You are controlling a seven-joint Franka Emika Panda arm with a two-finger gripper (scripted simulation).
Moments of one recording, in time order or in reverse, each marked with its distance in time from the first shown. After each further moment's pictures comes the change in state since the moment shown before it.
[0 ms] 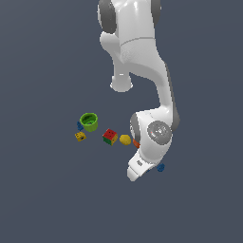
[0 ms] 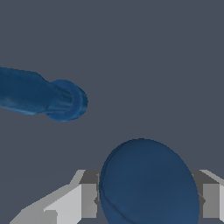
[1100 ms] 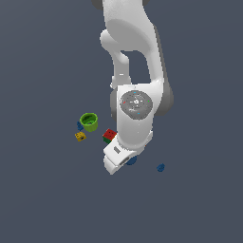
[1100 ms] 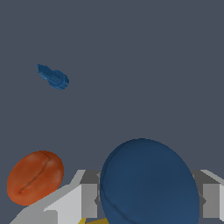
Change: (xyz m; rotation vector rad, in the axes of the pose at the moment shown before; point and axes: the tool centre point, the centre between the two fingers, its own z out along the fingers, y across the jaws) arm -0.048 0.060 -0.112 0.001 0.000 -0.001
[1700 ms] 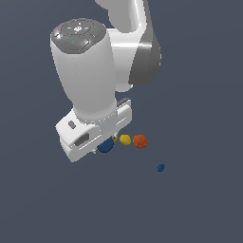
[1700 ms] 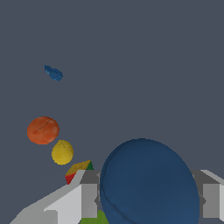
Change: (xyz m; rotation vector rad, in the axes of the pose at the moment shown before) arm -0.051 0.067 -0.124 0.000 0.002 0.000
